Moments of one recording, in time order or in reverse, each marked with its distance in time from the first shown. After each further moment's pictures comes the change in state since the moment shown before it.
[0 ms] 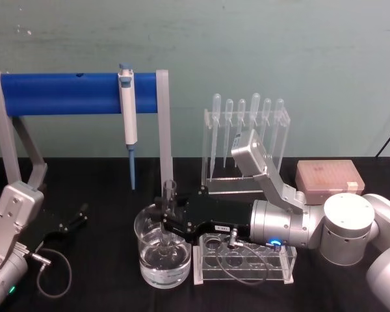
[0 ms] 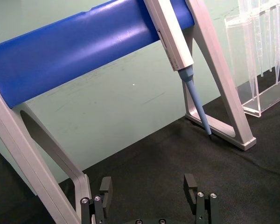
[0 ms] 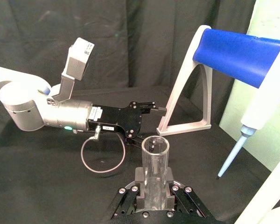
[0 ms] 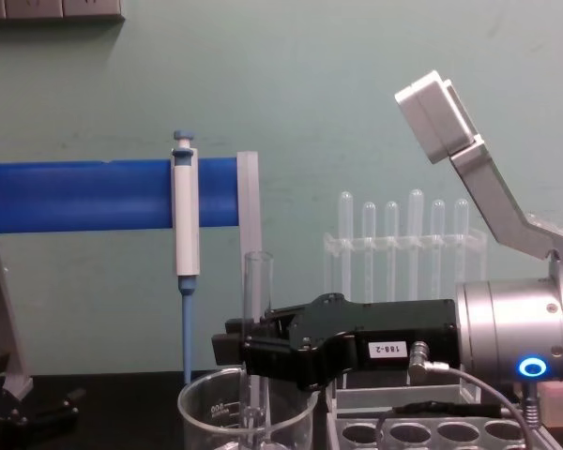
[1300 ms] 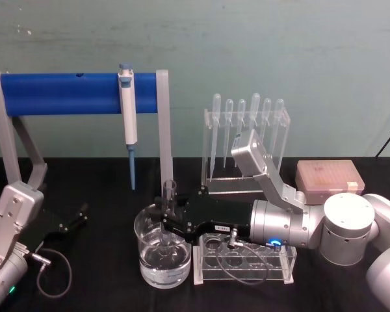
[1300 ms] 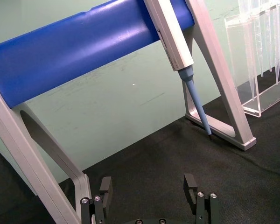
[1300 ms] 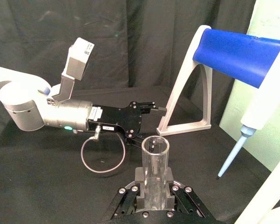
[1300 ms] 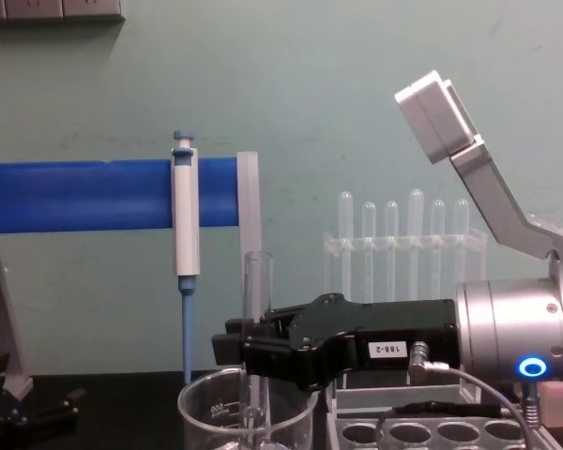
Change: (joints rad) left arm 0.000 0.000 0.000 0.000 0.000 0.000 0.000; right arm 0.000 0.000 0.000 0.000 0.000 0.000 0.000
